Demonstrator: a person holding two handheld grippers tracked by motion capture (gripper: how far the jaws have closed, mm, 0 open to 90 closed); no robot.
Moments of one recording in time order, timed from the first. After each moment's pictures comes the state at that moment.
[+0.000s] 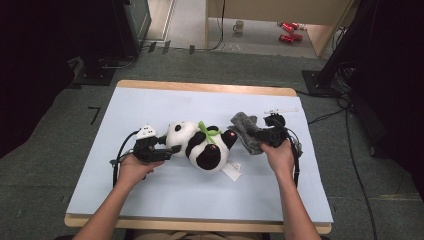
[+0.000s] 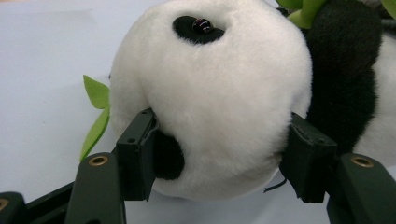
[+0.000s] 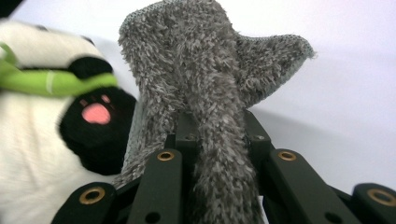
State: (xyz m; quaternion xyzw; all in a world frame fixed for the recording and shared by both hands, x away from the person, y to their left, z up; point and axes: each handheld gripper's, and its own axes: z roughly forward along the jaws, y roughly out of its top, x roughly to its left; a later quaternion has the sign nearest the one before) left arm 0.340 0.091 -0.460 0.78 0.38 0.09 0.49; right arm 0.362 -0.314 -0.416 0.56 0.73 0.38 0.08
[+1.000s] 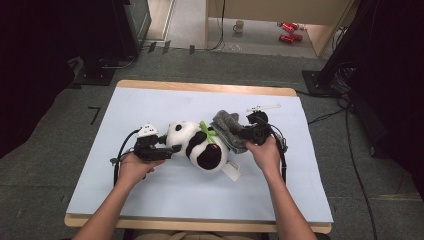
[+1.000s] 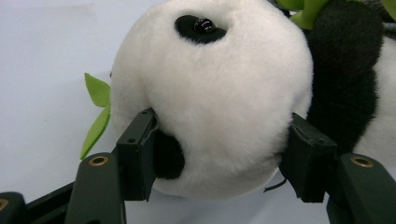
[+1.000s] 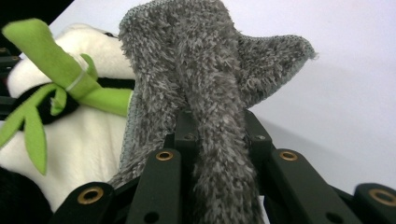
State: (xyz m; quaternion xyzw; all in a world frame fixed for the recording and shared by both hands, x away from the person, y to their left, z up) left arm 0.344 0.088 -0.455 0.79 0.38 0.08 0.47; right arm 0.370 -0.270 -0.413 0.51 0.76 0.40 0.05
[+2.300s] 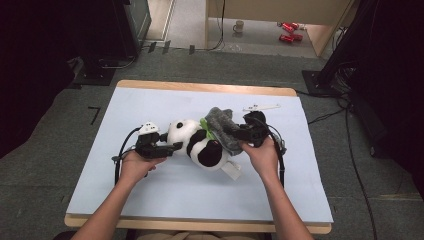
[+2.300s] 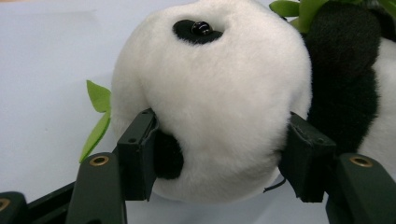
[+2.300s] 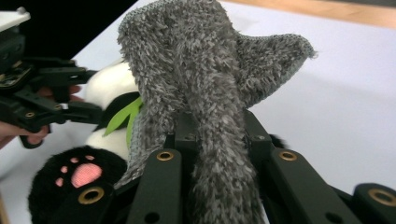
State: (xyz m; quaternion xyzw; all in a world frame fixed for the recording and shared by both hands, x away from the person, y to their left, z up) left arm 0.348 0.084 -0.453 0.78 0.39 0.09 0.48; right arm 0.348 -0.247 -0.383 0.48 0.76 0.44 0.06
